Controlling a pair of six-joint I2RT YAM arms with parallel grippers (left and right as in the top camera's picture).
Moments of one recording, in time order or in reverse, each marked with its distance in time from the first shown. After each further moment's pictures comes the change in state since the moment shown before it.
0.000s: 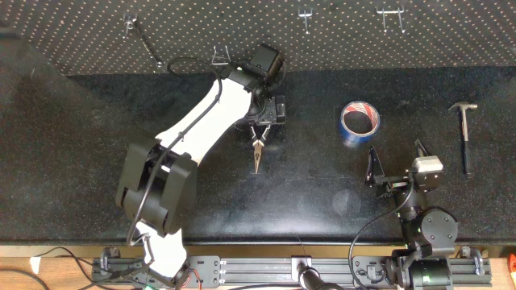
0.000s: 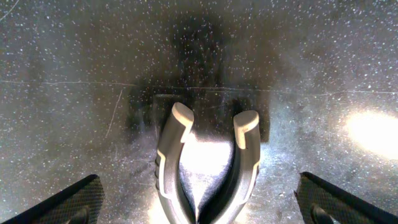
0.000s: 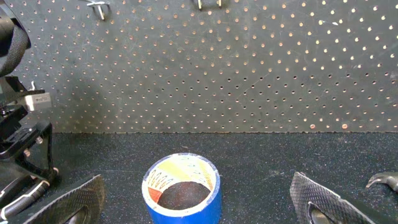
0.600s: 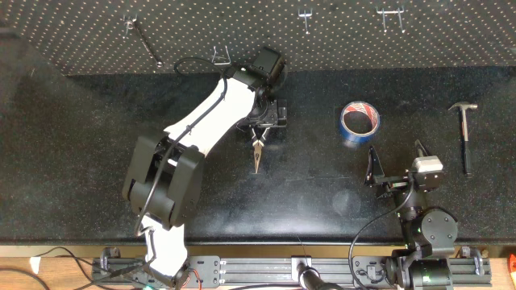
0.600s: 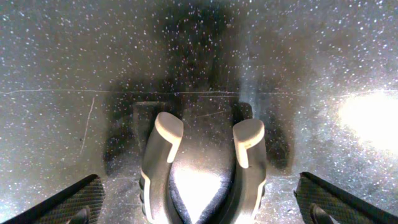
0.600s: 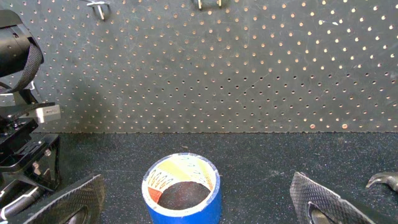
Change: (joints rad) left arm 0.000 0.052 0.000 0.018 0.026 0.029; right arm 0.000 0.000 0.000 0.000 0.000 0.000
